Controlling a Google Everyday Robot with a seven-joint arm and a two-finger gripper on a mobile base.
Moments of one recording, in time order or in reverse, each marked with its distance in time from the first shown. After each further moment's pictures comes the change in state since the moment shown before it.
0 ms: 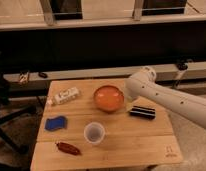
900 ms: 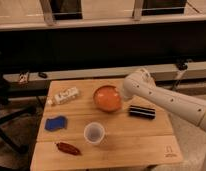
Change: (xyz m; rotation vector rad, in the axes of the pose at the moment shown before) arm -0.001 -0.013 0.042 -0.006 -0.044 0.015
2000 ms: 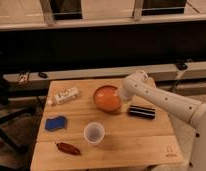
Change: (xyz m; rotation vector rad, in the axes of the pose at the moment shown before) arm 0.006 0.006 0.045 -0.074 -0.035 0.024
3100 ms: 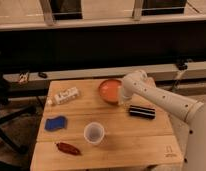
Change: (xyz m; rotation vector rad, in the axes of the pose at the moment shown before) arm 0.001 -0.003 0.004 -0.025 -0.001 0.025
